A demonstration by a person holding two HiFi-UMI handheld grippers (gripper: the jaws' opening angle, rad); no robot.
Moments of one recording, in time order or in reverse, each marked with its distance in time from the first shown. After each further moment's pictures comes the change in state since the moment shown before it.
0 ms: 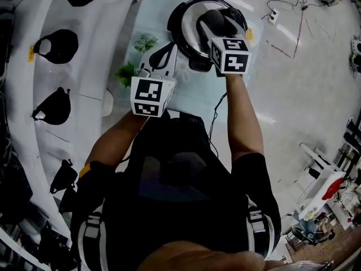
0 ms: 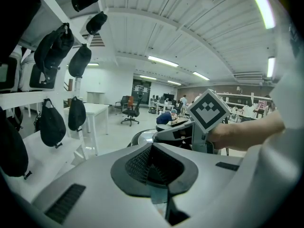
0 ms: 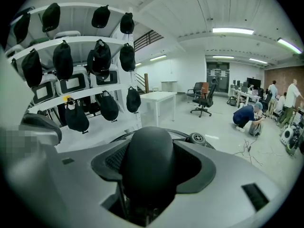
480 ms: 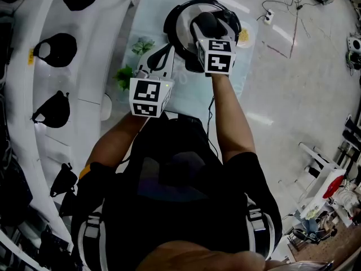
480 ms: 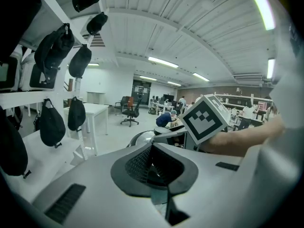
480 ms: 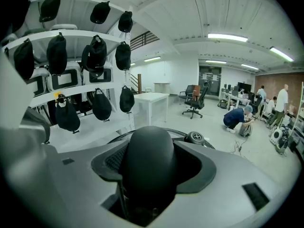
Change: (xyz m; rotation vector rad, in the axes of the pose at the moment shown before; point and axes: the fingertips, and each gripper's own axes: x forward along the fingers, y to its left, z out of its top) left arm -0.002 -0.004 0.004 -0.015 -0.016 -0.004; right arm 0.005 0.004 -0.005 0.005 -0.012 -0.108
